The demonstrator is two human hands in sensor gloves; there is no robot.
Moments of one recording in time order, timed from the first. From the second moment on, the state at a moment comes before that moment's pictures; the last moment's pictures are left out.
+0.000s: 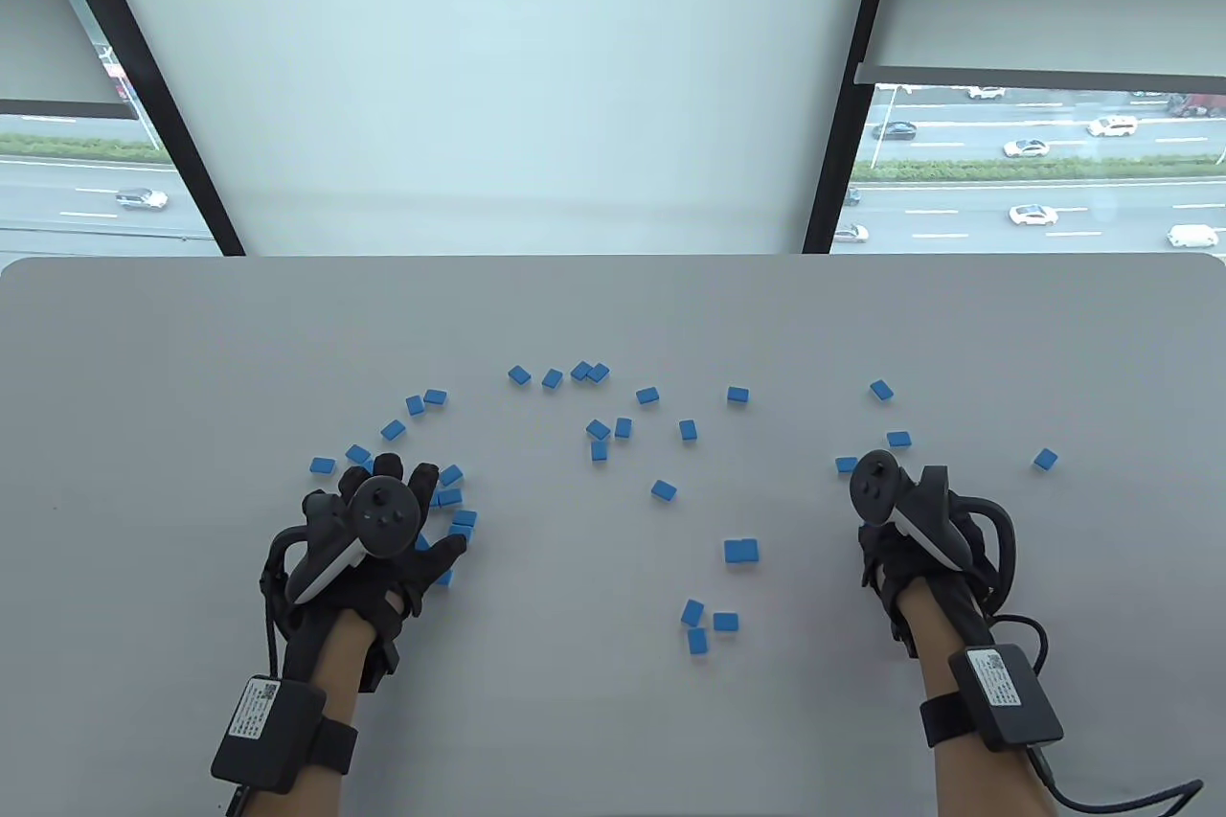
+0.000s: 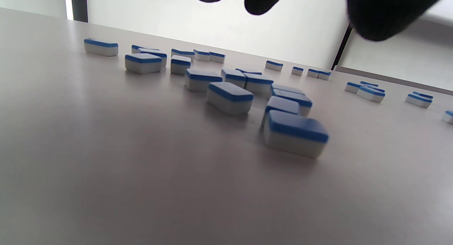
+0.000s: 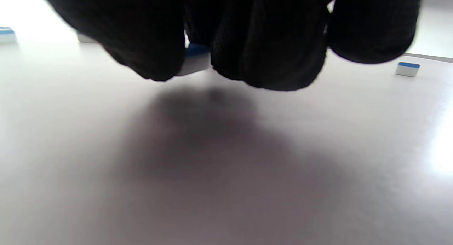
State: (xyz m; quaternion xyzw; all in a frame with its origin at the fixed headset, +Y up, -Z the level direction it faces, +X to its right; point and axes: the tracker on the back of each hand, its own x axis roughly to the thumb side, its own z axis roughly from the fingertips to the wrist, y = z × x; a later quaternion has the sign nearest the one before) left_hand -0.270 -0.737 -0.360 -0.08 -0.02 0.08 0.99; right_hand 0.240 -0.745 -0.386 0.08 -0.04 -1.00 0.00
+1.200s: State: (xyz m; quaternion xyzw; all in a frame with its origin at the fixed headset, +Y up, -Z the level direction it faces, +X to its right) left_hand -0.271 -0.737 -0.360 -0.08 -0.01 0.08 0.99; right_hand 0.143 -0.727 -0.353 -0.15 -0.03 -0.99 -0.01
